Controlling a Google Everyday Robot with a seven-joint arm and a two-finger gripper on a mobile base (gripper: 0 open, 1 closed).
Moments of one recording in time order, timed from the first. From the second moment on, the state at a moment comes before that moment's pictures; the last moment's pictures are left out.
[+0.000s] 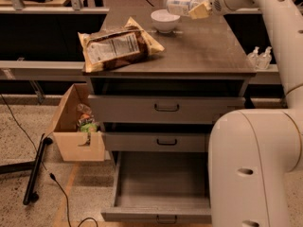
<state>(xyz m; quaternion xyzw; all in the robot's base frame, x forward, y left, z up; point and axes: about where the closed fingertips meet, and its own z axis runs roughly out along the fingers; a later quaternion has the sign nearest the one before) 0.872 -0.186 0.978 -0.35 0.79 0.03 0.51</state>
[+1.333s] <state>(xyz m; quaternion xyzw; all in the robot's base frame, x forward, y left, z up) 0.895 -0.164 0.958 -0.35 0.79 0.02 0.50</state>
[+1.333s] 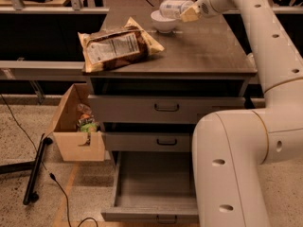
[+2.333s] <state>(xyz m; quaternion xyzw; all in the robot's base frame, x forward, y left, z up) 0.912 -0.150 0.954 -0.34 0.79 0.00 0.51</state>
